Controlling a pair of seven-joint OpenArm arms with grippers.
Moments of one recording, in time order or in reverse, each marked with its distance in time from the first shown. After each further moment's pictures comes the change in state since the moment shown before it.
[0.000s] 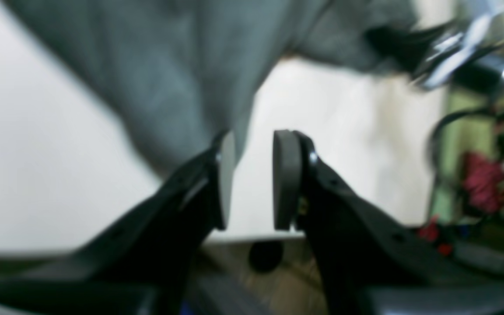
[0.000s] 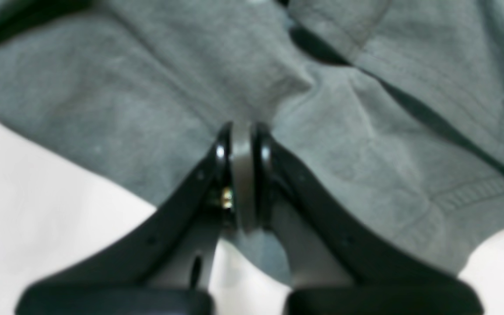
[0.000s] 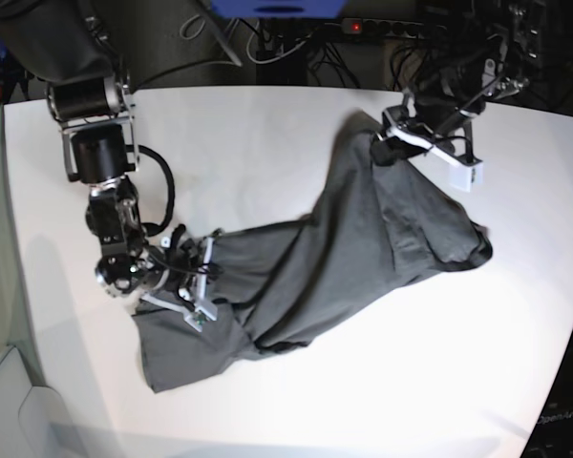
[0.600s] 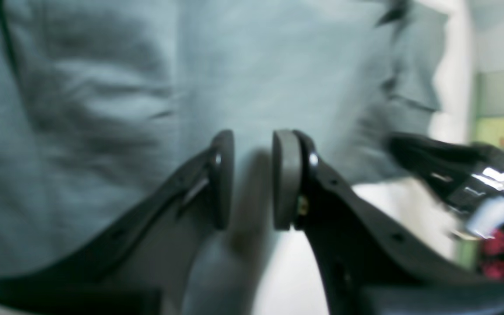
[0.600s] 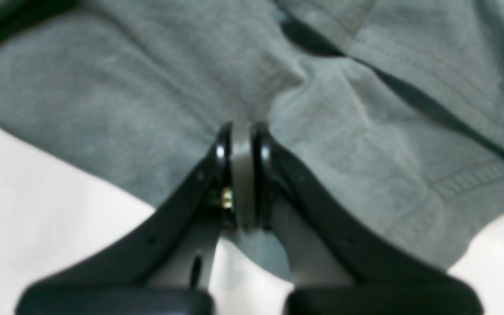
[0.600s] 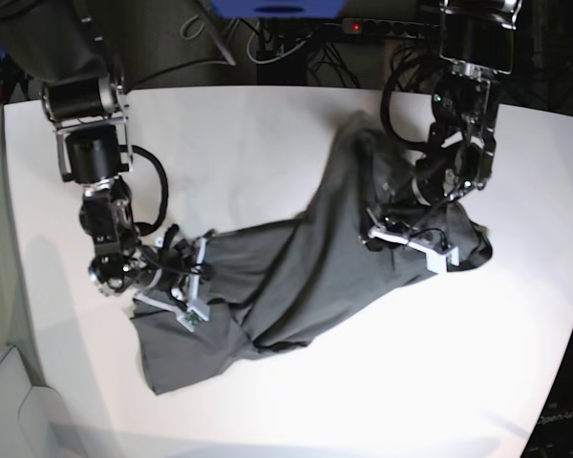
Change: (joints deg) left arm -27.3 12.7 -0.4 -31.3 11.3 -4.2 -0.5; right arm 0.0 1.4 -0.1 -0.6 0.8 0.0 0.9
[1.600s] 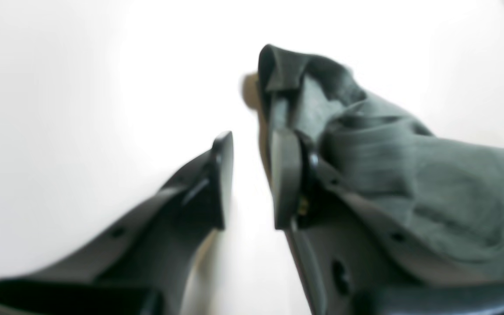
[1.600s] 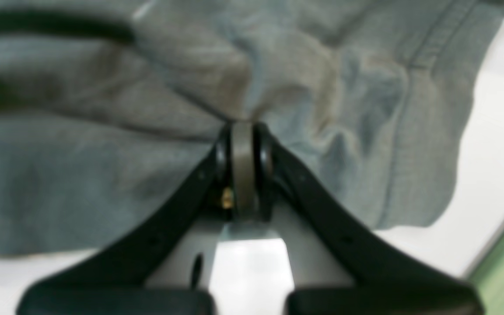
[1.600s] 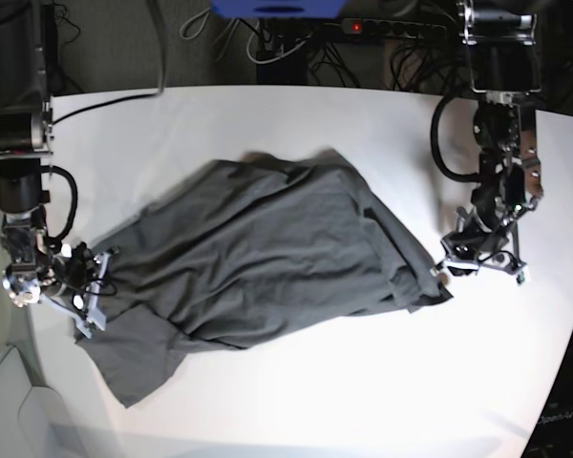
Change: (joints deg) left arm -3.7 -2.7 -12.9 -2.0 10.0 -0.3 0.4; right arm 8.1 14.3 0.5 -15.3 -0.6 0.0 4.0
